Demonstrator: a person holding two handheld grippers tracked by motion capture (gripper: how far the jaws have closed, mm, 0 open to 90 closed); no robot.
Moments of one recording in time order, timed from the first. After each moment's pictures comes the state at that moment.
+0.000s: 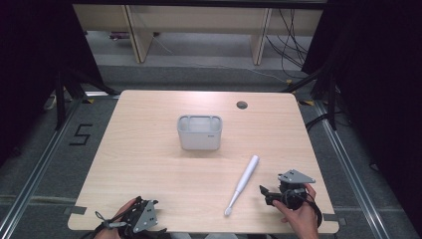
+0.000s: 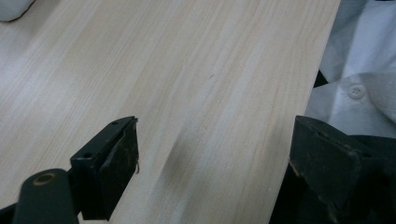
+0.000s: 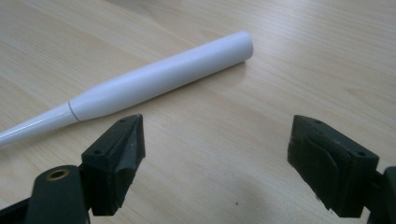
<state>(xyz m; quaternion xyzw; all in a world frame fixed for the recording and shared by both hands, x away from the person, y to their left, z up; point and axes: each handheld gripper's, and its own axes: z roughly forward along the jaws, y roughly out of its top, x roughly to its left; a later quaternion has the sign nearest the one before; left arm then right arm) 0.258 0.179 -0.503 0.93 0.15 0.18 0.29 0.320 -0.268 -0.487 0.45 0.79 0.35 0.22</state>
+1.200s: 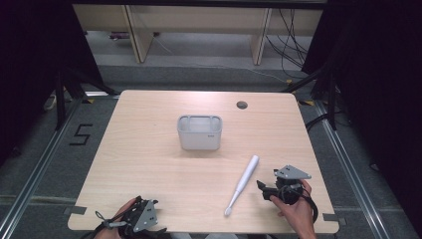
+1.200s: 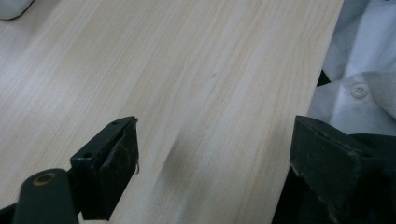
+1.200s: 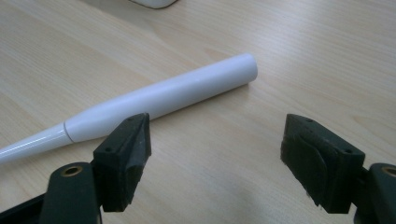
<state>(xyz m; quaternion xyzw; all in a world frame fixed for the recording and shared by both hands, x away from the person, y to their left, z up) 0.259 0.179 -0.505 0.92 0.15 0.19 0.30 0.333 -0.262 -0.487 0.43 0.79 0.37 0.23</state>
